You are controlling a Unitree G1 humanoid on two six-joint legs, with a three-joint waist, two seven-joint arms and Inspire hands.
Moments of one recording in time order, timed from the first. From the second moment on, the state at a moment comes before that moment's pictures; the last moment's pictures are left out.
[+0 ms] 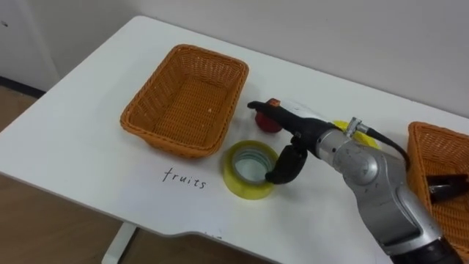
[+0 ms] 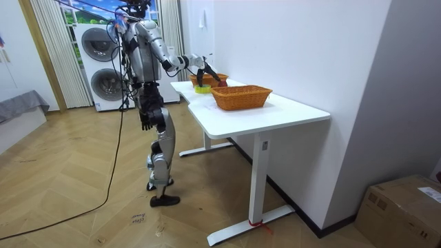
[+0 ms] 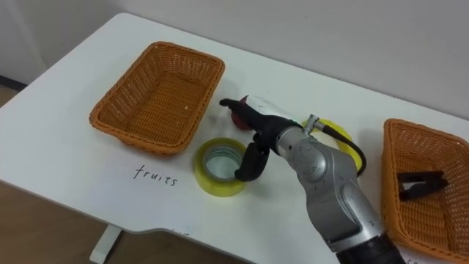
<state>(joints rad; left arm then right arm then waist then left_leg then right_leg) 0.20 0.25 0.15 1.08 -0.12 0.19 0.12 -0.26 -0.34 0.33 -0.07 -0.59 0.34 0.50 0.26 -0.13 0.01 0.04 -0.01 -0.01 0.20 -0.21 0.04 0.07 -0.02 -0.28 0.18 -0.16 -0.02</state>
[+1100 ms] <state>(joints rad) 0.19 0.26 0.17 1.08 -0.12 0.19 0.09 -0.24 -0.34 0.33 -0.07 -0.56 0.34 0.50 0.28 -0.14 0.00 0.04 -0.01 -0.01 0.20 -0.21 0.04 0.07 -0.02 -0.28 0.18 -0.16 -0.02</state>
